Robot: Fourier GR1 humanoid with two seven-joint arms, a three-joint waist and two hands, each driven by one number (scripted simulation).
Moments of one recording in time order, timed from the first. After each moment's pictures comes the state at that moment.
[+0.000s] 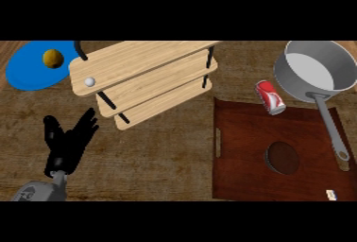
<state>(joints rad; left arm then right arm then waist) -0.10 0.40 -0.24 -1.33 0.41 0.21 0.21 1.03 -0.01 0.39 -2.22 0.50 -1.04 0.36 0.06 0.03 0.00</state>
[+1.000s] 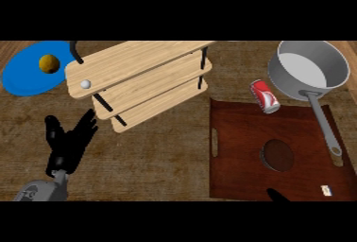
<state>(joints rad) -0.11 0.38 -0.21 -1.28 0.40 0.19 0.20 0.49 0.00 0.27 -2.06 1.12 -0.69 1.17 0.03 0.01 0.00</state>
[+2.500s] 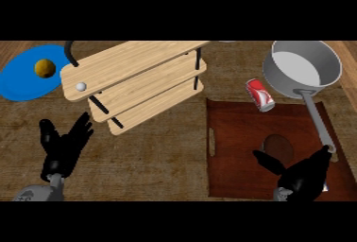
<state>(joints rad) -0.07 0.35 -0.15 -1.29 0.35 0.16 0.21 0.06 0.00 0.11 -1.55 1.19 -0.75 1.22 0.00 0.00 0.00</state>
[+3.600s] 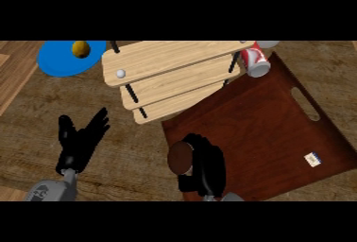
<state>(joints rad) -0.11 0.30 -0.18 -1.33 0.29 0.09 0.24 -0.23 -0.01 0.76 -1.35 0.96 -0.43 0.79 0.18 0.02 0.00</state>
